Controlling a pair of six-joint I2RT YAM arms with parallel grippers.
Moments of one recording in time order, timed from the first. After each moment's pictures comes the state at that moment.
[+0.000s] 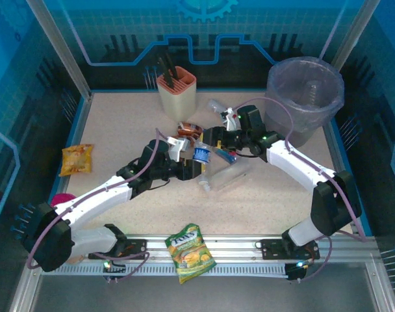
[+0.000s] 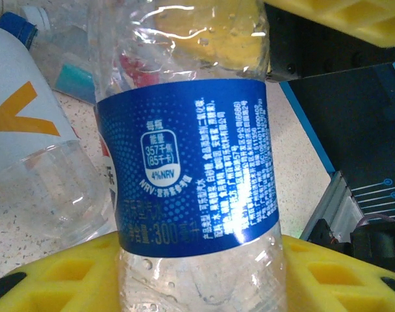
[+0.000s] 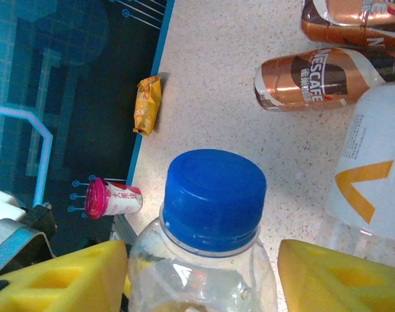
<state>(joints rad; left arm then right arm) -0.62 1.19 0.73 -0.05 0.40 -0.58 0.47 1.52 1.13 -0.24 -0.64 0.71</state>
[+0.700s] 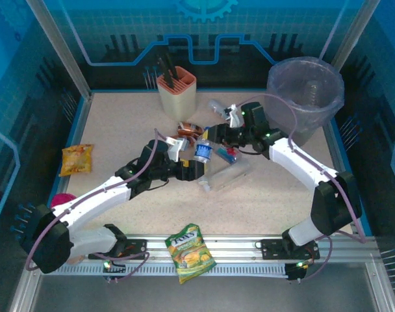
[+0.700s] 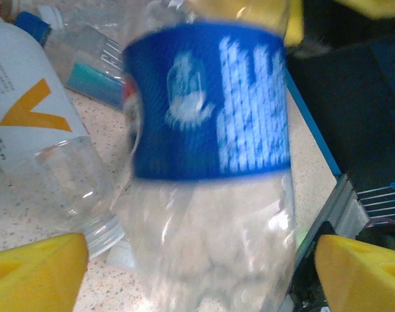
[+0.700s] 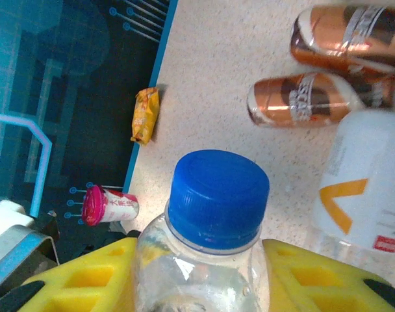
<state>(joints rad) -0.62 1.16 0.74 -0.11 0.37 -0.59 0.41 1.51 1.19 -0.30 -0.65 0.66</state>
